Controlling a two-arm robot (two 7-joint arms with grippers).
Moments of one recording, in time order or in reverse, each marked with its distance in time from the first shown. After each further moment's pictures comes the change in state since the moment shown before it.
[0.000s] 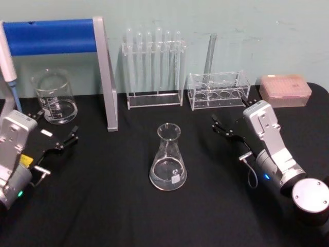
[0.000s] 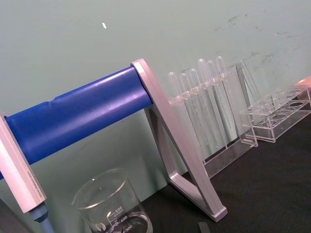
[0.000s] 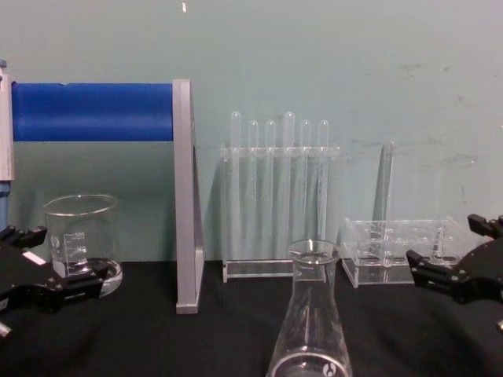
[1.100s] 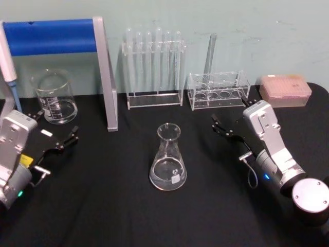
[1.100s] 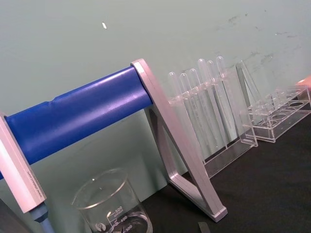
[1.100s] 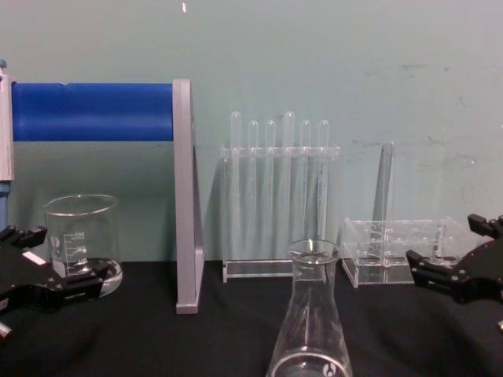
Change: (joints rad) left arm 0.000 0.000 0.000 0.000 0.000 0.000 0.000; right arm 0.000 0.000 0.000 0.000 0.000 0.000 0.000
